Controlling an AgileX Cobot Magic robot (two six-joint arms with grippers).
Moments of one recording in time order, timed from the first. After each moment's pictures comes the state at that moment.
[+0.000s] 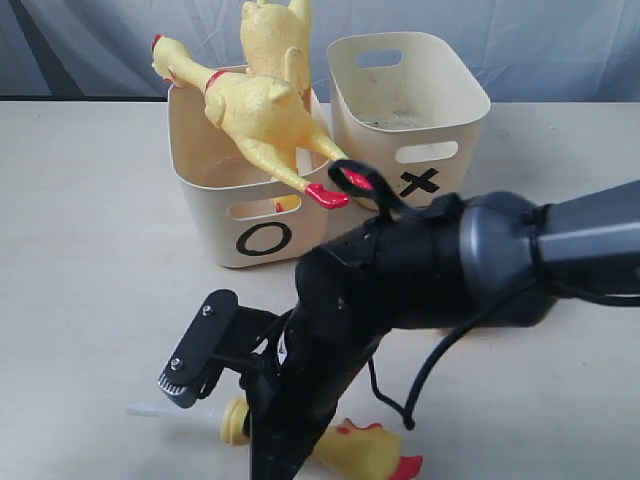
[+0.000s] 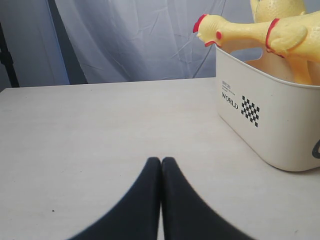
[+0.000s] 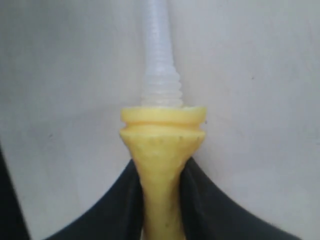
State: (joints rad) left arm -0.04 0.00 0.01 0.00 0.25 0.03; right arm 1.04 1.83 -1.01 0.37 0.57 -0.61
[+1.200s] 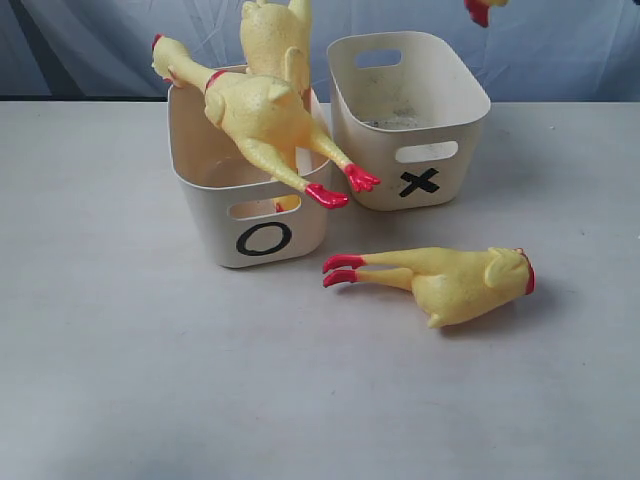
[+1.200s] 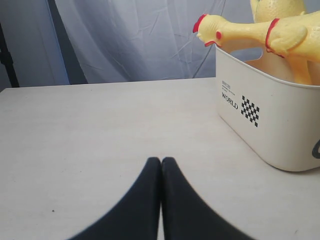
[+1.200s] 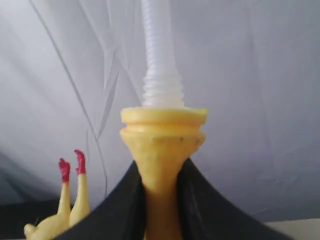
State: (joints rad) left arm -0.04 0.00 0.01 0.00 0.25 0.03; right arm 0.33 1.57 -1.32 -1.72 0.17 1.98
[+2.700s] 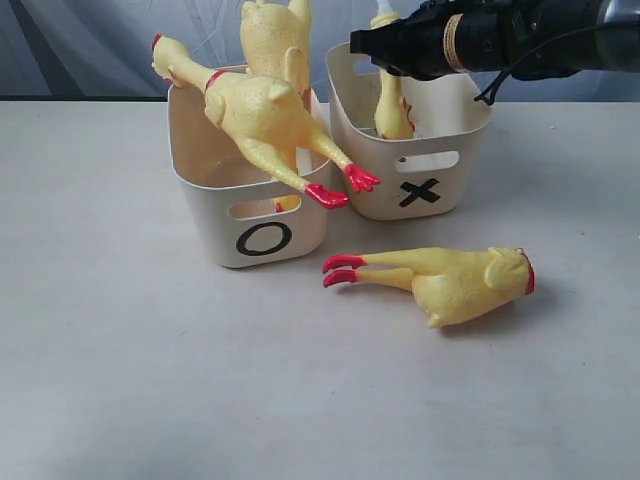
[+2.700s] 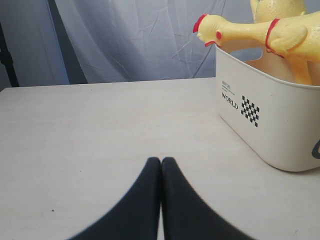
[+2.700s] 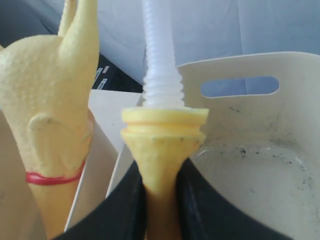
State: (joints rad) left arm -0.04 0.00 0.01 0.00 0.25 0.03; right arm 0.31 2.00 -1.45 -1.74 -0.22 1.95
